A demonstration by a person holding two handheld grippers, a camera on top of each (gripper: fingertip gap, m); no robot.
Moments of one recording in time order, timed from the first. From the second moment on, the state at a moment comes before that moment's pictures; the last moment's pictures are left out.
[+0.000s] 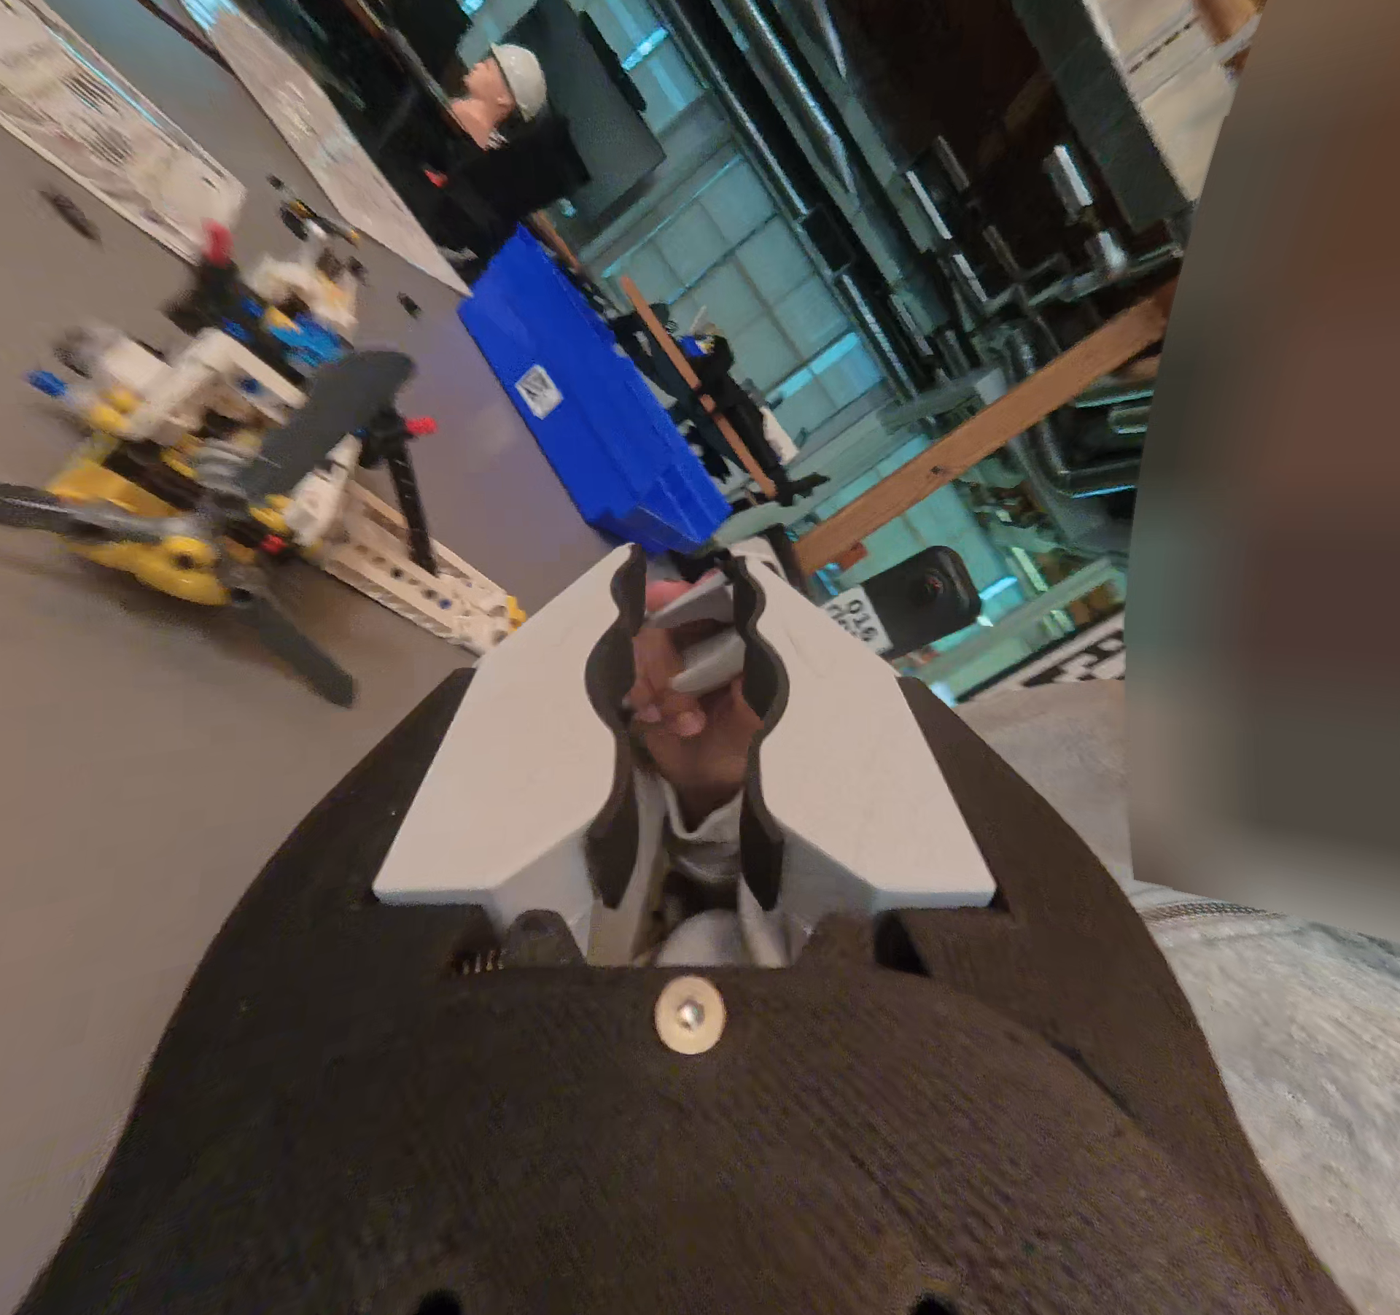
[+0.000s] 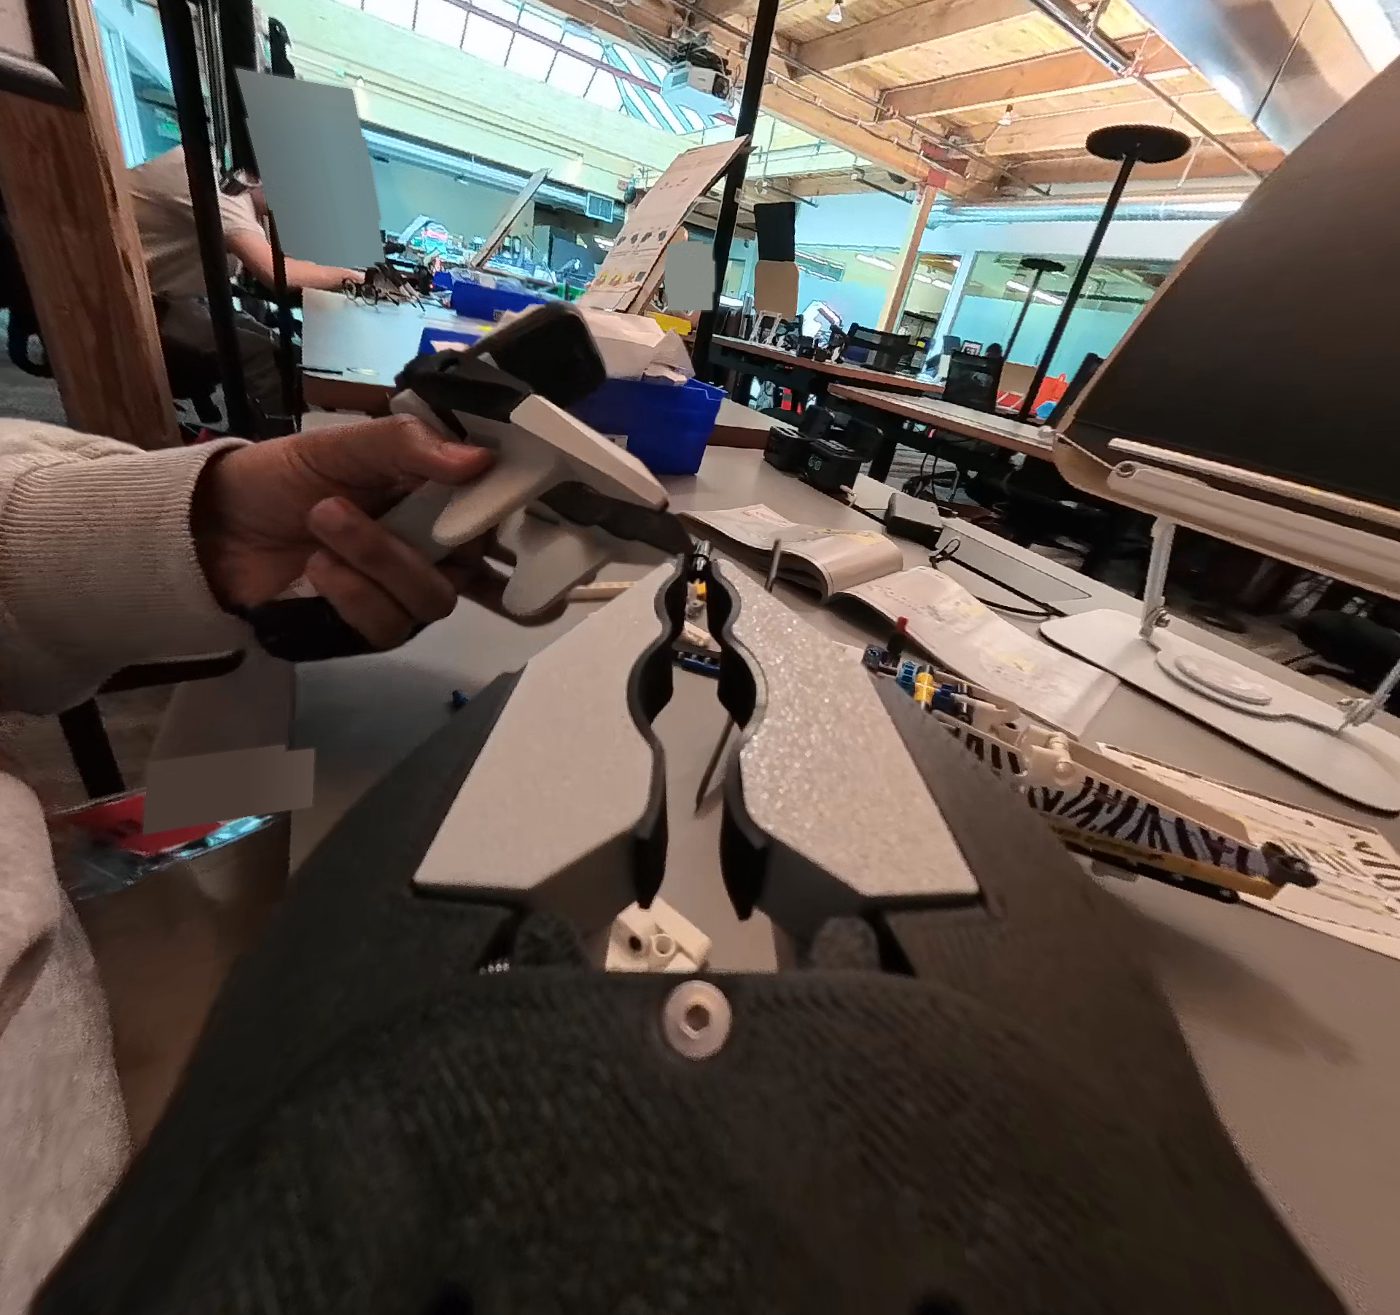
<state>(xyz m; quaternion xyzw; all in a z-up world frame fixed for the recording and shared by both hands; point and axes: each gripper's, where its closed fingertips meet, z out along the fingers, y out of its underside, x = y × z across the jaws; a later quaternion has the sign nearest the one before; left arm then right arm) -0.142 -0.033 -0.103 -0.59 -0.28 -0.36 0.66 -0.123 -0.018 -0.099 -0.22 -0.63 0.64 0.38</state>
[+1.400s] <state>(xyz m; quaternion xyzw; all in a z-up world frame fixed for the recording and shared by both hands) -0.294 -0.124 -0.219 -0.86 -0.34 0.11 0.37 -0.127 -0.017 -0.101 -0.23 -0.63 0.64 0.37</state>
